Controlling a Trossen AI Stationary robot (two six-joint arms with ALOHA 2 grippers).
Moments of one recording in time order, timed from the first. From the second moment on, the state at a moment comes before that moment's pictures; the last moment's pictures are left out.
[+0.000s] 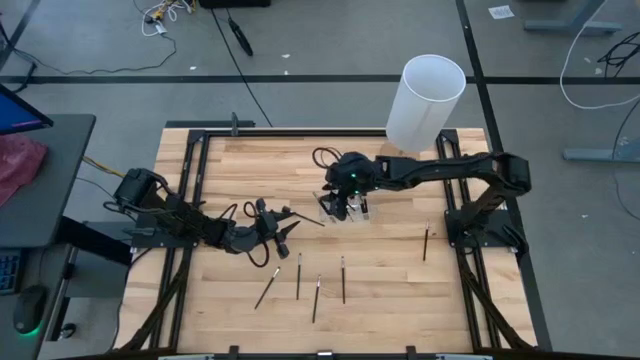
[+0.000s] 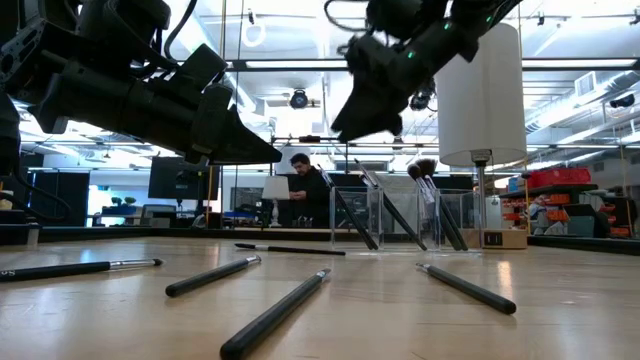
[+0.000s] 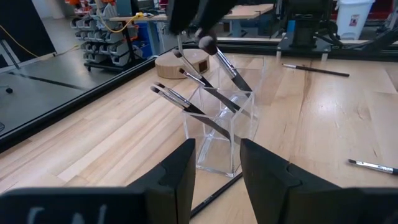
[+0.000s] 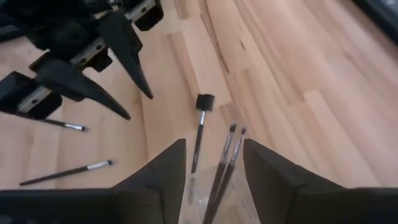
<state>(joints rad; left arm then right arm) -0.33 1.65 0.39 1.00 -0.83 -0.15 -0.14 1.63 1.17 -0.25 -0.07 0.16</state>
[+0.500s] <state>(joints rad) -0.33 1.65 0.39 1.00 -0.83 -0.18 0.25 1.50 1.17 -0.60 0.37 0.26</state>
